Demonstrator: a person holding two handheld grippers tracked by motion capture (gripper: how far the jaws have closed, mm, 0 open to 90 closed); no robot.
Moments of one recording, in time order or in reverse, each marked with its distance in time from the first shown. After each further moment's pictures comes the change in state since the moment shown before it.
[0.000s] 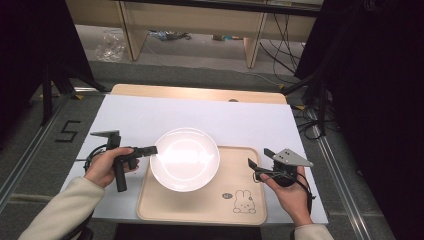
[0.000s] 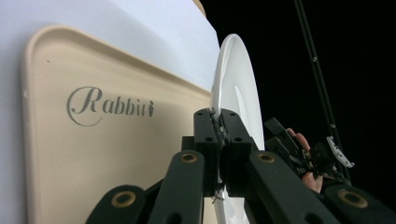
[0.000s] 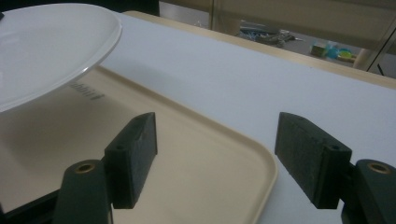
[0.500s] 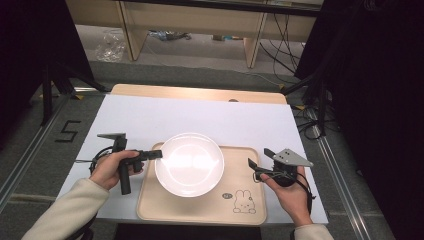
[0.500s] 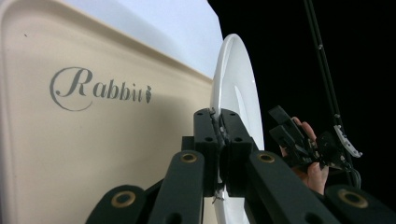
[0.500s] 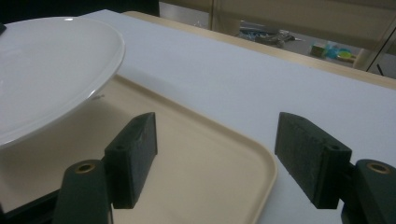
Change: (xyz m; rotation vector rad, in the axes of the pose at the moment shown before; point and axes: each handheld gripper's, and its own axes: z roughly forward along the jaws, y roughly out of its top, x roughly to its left) left arm 0.000 -0.009 0.012 0.044 0.010 0.010; right arm 0.000 0.000 0.000 -0.001 -0.003 -0.001
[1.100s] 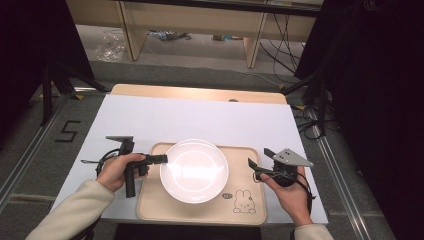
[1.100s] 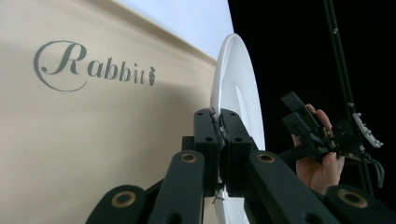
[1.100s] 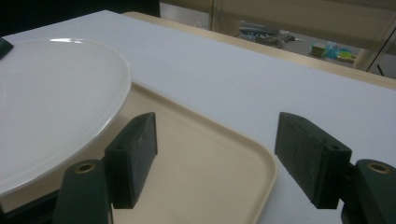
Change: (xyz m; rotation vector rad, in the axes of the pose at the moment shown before) left arm 0.001 -0.008 0.015 0.052 0.035 0.008; right arm 0.000 0.000 0.000 0.002 0.003 0.002
